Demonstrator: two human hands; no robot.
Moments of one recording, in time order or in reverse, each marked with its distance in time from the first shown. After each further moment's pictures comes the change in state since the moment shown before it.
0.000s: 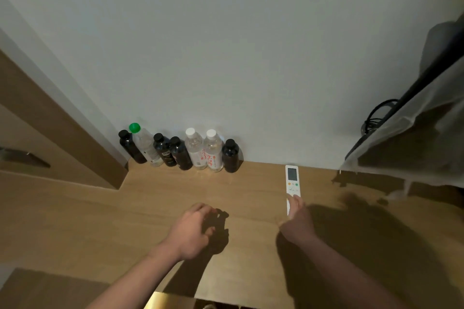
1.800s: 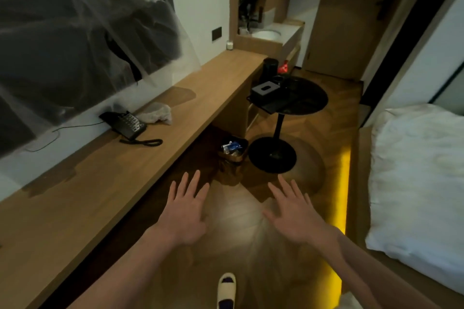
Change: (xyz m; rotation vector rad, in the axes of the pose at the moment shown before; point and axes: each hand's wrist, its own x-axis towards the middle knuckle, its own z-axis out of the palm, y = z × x) left_hand -0.435 0.482 0.362 0.741 -0.240 1.198; right_hand -0.755 0.461 -0.173 0.016 0.429 0.649
